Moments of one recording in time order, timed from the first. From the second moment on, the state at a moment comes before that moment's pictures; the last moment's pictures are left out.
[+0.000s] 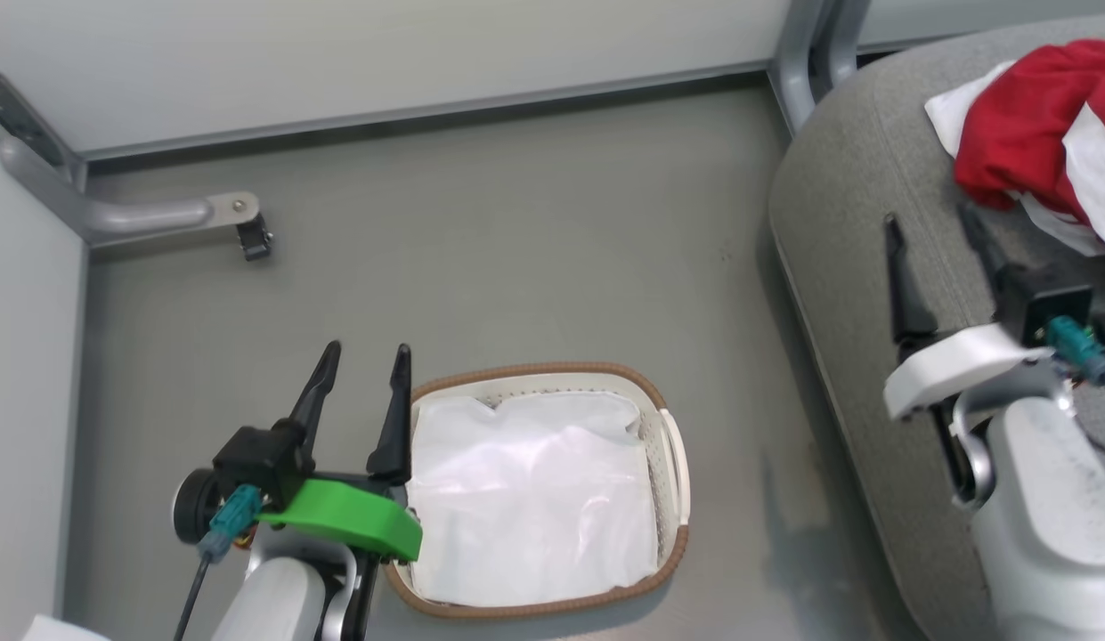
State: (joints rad) left arm -0.22 0.15 -0.35 0.26 -0.42 -0.02 -0.26; right arm -0.46 -0.17 0.00 0.44 0.11 0.13 -0.26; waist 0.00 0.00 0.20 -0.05
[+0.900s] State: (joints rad) left arm 0.05 0.07 -0.08 0.25 -0.34 -0.05 -0.26; right arm -0.12 -0.05 0.07 0.27 0.16 0.13 -0.26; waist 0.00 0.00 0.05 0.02
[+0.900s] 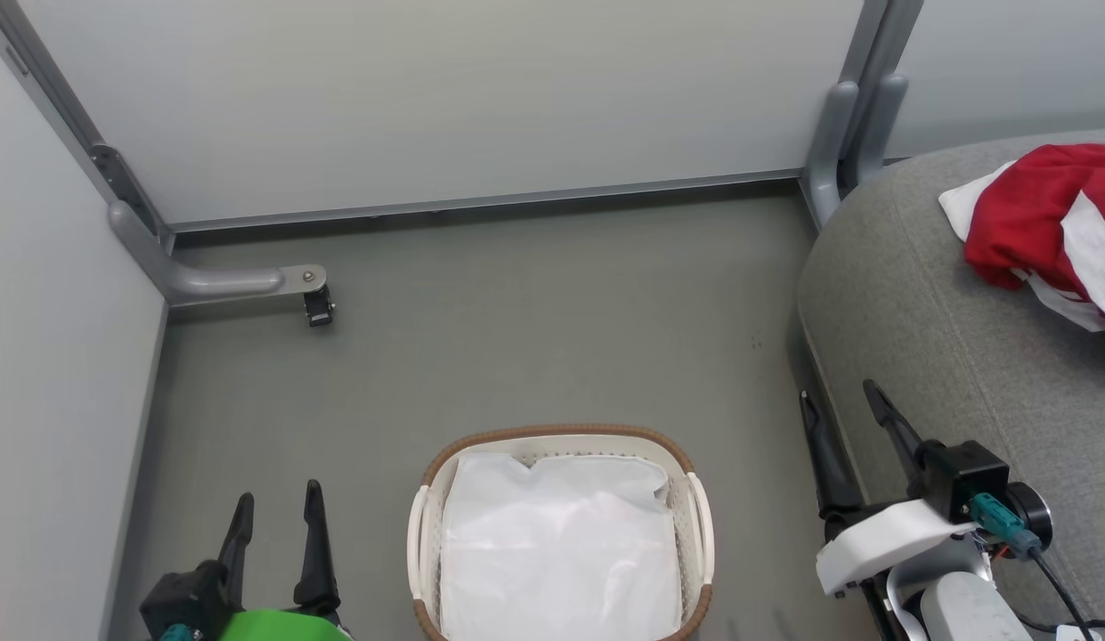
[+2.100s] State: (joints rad) left arm 0.07 0.05 -0.07 0.32 -0.33 -0.08 -0.25; right arm -0.07 -0.04 0.10 0.32 0.21 0.13 -0.26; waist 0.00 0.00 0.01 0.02
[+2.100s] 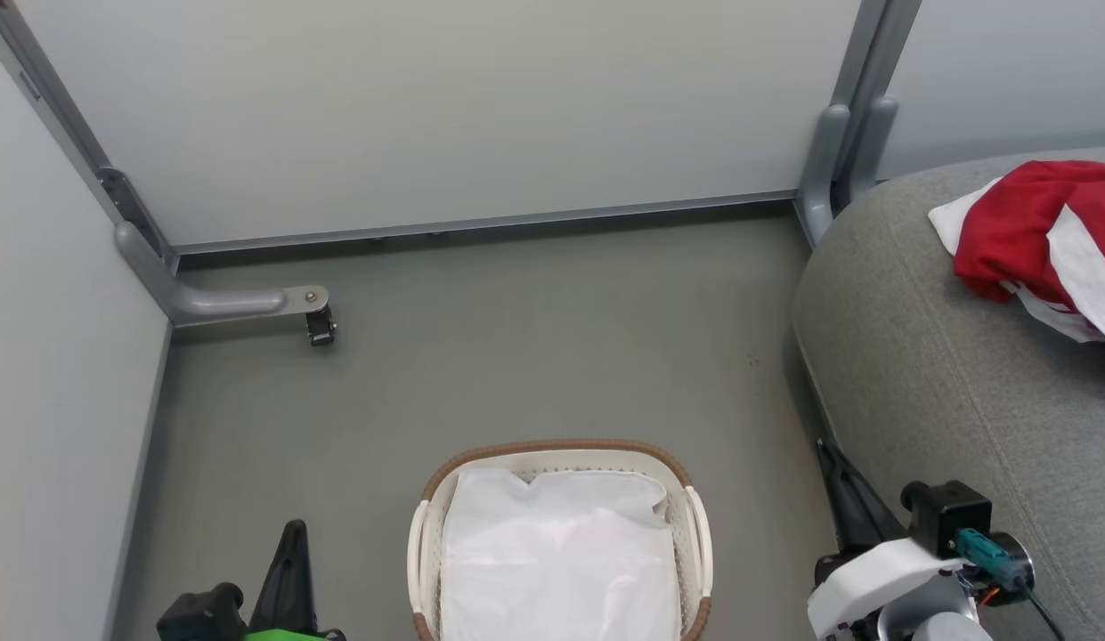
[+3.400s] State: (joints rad) left arm 0.01 0.05 0.01 0.29 -0.91 -0.10 -0.09; right arm -0.07 -0.05 0.02 0.29 0.86 0.13 -0.10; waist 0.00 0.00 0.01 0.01
